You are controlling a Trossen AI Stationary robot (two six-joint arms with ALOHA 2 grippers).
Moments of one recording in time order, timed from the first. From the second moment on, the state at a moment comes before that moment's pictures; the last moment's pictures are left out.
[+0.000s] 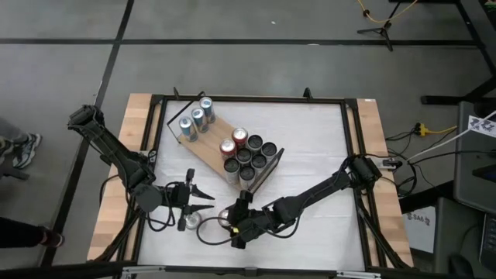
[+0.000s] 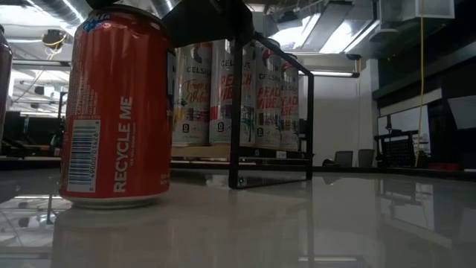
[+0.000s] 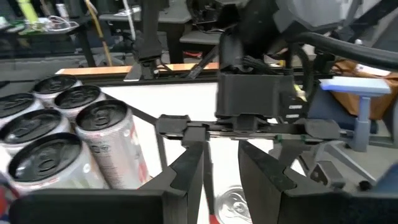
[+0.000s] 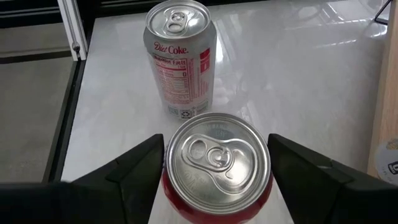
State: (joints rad) left arm -0.74 1.15 0.76 0.06 -0.69 -0.23; right arm 0.49 2.14 1.72 -0.28 0.43 0.44
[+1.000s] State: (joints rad) left arm -0.74 1.15 0.76 0.11 -0.67 -0.26; right arm 0.49 2.14 1.72 -0.28 0.43 0.44
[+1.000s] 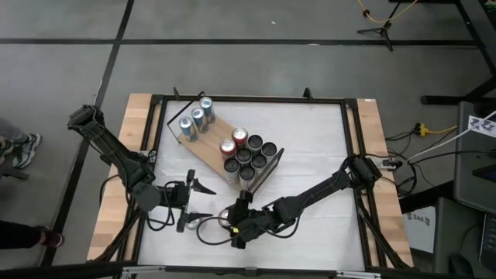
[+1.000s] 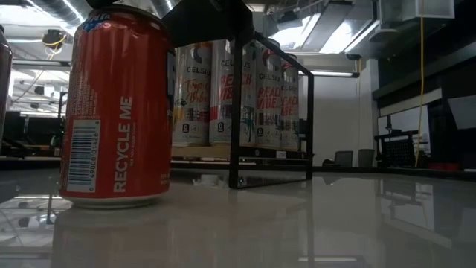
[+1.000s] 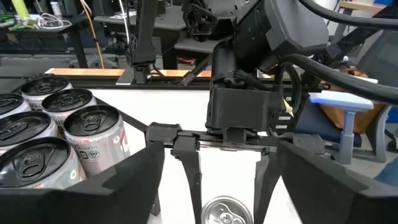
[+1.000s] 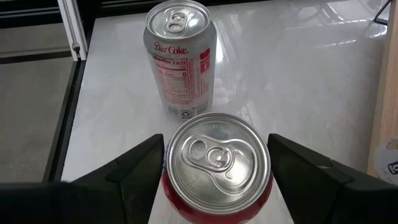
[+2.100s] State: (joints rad) left arm -0.63 1.18 0.78 0.43 -0.53 -0.25; right arm 0.64 1.74 1.72 -0.59 0.51 0.30
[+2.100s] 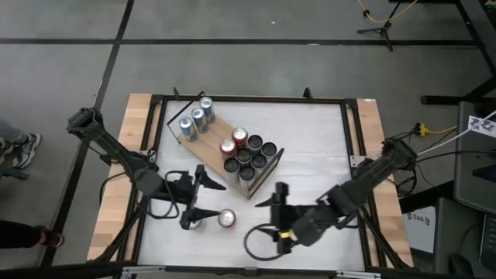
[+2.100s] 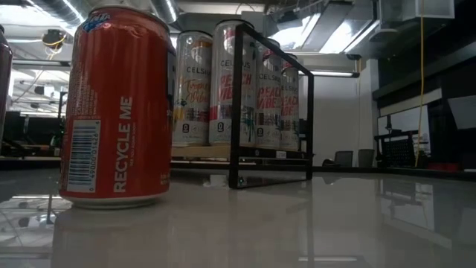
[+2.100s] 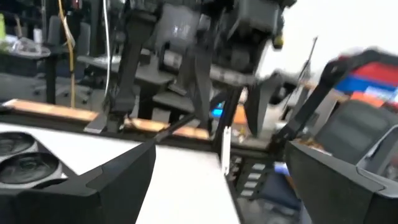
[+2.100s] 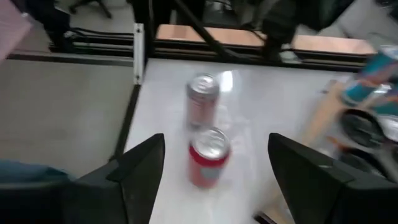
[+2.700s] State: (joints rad) left arm -0.60 1.51 1.27 -0.35 -0.49 -0.50; right arm 0.77 1.60 1.72 -1.13 0.68 0.63
